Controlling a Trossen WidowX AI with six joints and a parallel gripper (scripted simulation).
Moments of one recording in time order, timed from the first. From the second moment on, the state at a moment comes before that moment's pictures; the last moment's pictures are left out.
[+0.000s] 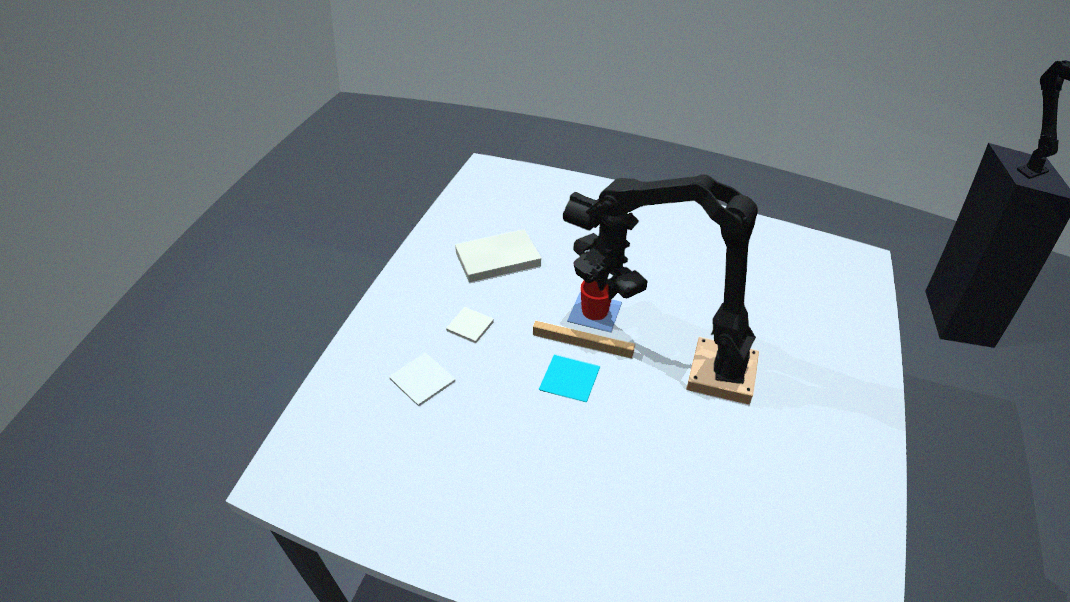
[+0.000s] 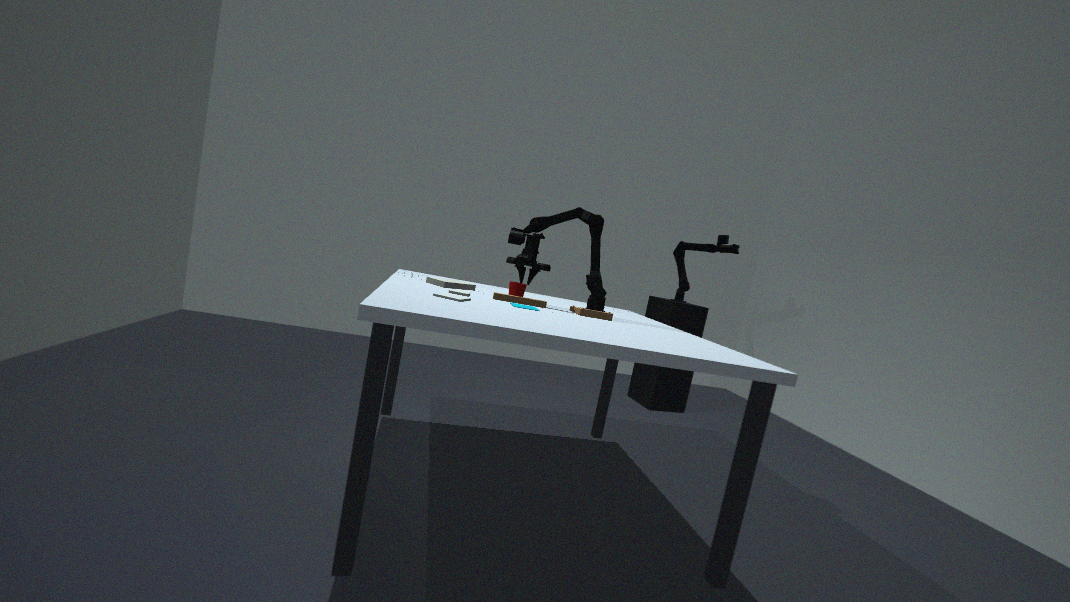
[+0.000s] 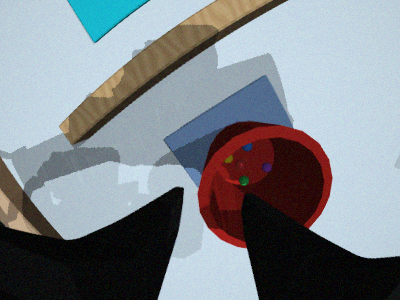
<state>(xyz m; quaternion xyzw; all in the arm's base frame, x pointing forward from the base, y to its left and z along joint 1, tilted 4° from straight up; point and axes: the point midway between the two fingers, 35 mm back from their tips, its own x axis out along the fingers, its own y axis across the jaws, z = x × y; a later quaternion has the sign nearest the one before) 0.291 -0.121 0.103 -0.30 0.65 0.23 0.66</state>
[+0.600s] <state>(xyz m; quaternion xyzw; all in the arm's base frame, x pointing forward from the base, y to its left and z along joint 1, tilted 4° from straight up) 0.291 -0.124 0.074 -0.30 0.65 0.23 0.66</state>
